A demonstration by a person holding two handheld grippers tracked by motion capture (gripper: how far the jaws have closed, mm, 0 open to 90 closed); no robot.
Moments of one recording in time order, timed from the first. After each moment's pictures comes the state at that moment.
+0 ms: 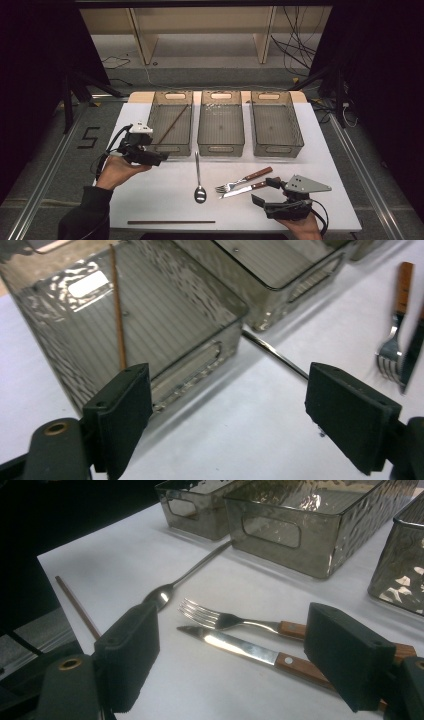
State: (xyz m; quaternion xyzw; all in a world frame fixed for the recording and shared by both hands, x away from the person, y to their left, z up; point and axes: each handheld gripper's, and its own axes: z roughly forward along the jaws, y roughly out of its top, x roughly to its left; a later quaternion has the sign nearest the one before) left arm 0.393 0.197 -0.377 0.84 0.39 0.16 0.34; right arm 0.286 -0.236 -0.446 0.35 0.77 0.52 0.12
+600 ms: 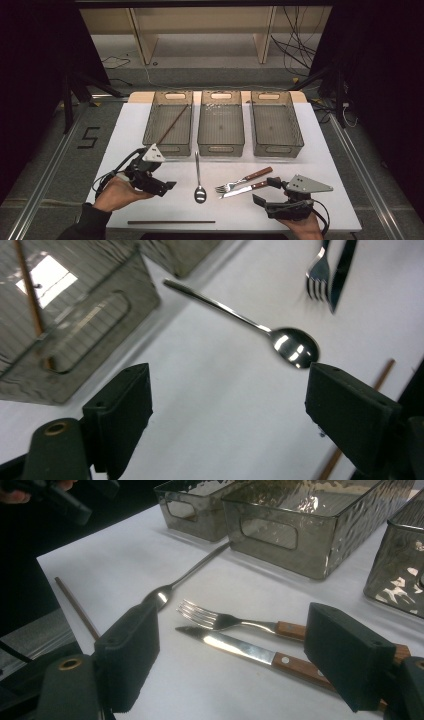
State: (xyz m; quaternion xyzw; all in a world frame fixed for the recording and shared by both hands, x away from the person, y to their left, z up) left arm 0.336 0.165 -0.391 0.90 0.31 0.12 0.29; right arm 0.286 -0.239 -0.446 0.36 0.77 0.52 0.12
